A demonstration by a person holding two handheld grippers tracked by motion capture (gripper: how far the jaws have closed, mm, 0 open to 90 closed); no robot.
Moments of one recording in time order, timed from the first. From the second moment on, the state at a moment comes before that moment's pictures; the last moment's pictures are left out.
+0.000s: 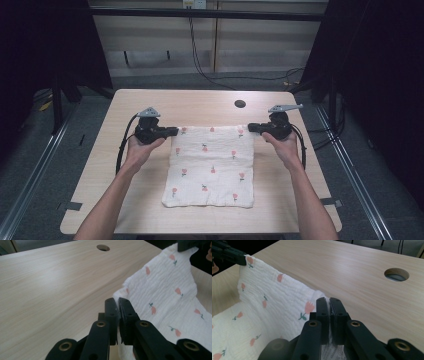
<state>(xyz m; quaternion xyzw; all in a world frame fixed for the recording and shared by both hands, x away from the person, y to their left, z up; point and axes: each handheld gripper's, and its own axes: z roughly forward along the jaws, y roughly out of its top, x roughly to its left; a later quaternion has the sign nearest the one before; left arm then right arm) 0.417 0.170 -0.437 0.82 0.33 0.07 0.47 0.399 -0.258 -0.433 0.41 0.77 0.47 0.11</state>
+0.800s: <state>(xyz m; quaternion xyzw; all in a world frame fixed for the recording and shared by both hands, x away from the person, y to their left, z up) 0.357 0.182 -0.430 0.83 0.26 0.08 0.49 0.324 -0.256 -0.425 0.36 0.80 0.48 0.10</state>
